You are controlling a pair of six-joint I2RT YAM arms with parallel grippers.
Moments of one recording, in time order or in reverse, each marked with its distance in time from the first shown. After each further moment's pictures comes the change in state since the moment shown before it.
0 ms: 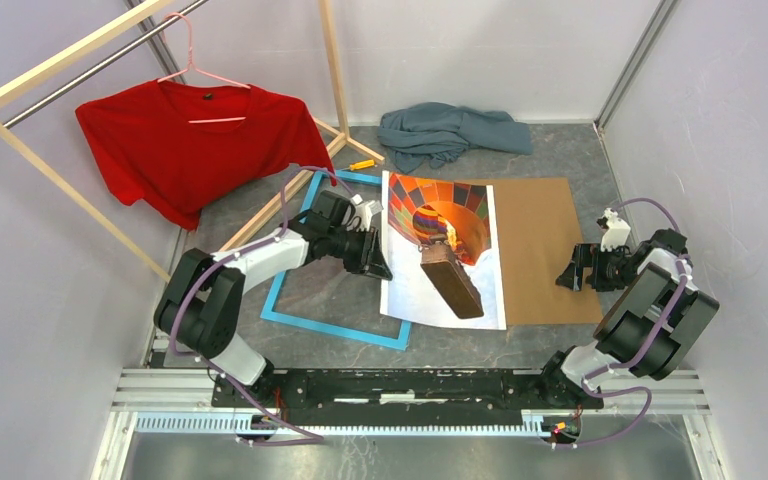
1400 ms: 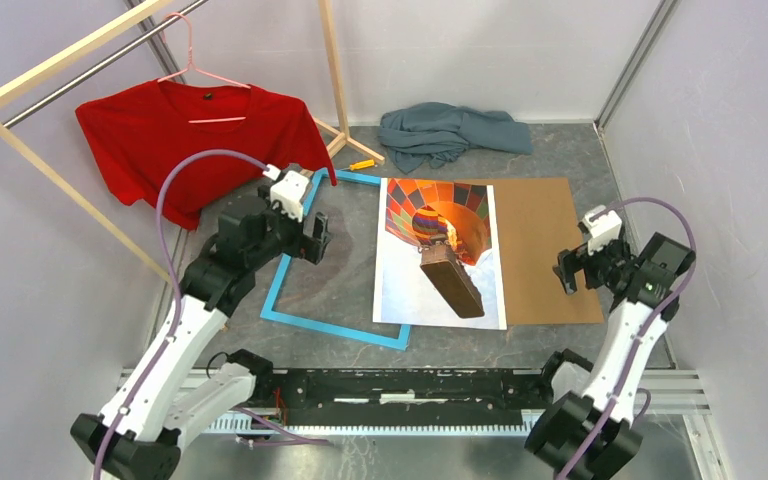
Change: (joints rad) left arm 0.101 -0.700 0.052 -0.270 -0.568 0.447; right arm 0.081 -0.626 -0.063 -0.066 -0.086 -0.143
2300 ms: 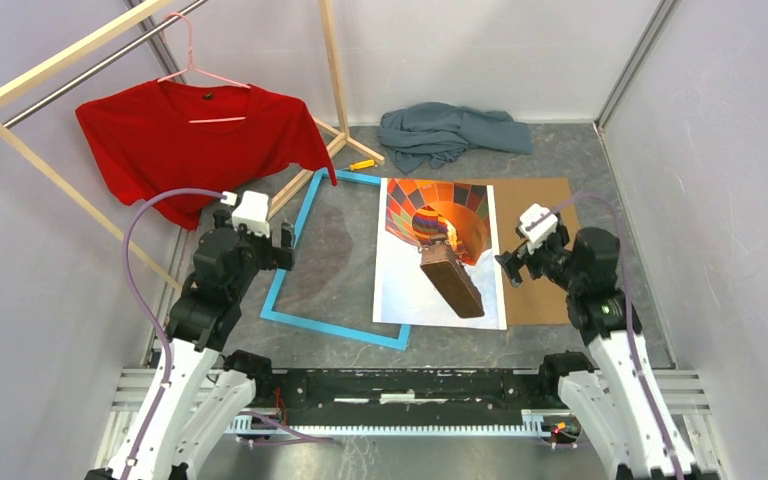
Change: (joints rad) left arm 0.130 -0.275 -0.200 0.053 -0.261 0.007; right arm 0.730 -0.168 -0.108 0.344 0.337 0.386
